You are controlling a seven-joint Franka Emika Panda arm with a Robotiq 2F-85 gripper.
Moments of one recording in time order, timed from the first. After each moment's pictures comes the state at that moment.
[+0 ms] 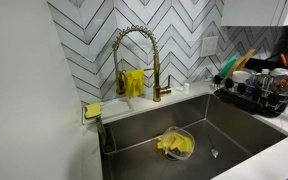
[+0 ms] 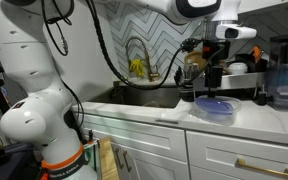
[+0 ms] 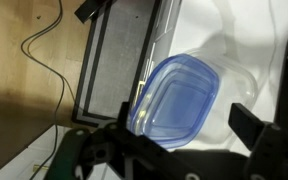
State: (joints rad) arm -0.18 0.04 -0.18 -1.95 0.08 1.87 0.30
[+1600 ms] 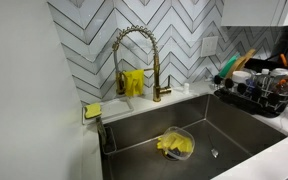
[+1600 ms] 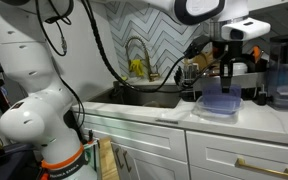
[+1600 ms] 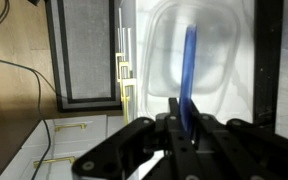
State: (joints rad) arm -0.20 0.03 -0.20 -1.99 0.20 2.11 0.41
